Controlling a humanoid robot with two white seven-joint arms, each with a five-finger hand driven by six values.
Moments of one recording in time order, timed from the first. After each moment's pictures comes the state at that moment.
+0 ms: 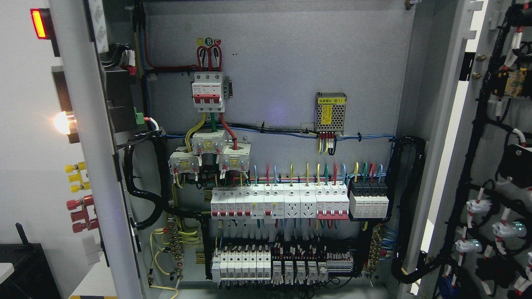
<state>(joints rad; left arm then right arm) 0.05 -0.04 0.00 0.00 0.00 -0.10 -0.25 -0.51 -0.09 0.78 -1.72 -0.75 0.26 0.50</state>
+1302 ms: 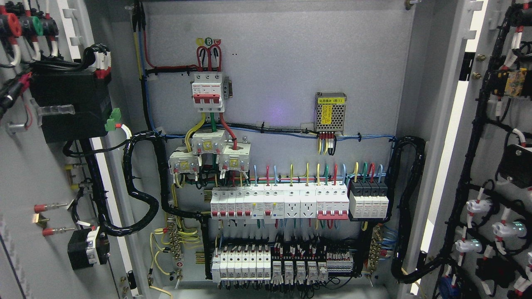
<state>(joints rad) 0.05 -0.04 0.00 0.00 0.00 -0.10 -0.25 -0.57 0.03 0.90 -1.69 -0.66 0.24 0.45</state>
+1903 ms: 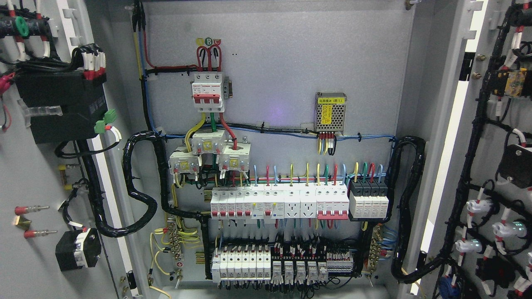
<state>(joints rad) 0.05 -0.04 0.00 0.00 0.00 -0.10 -0.25 -0.60 0.07 0.94 -1.66 -0.65 0.24 0.43</state>
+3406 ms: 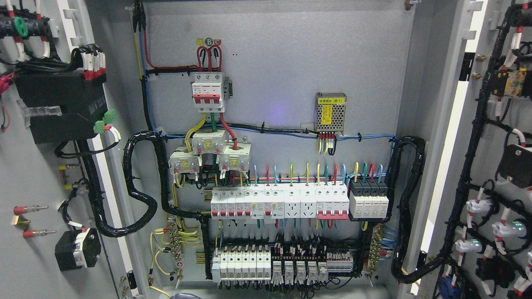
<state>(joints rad) 0.40 0.02 -0.14 -0.77 0.02 -0.11 -0.26 -0.37 -0.11 0.73 -1.60 -0.64 -0.06 0.34</state>
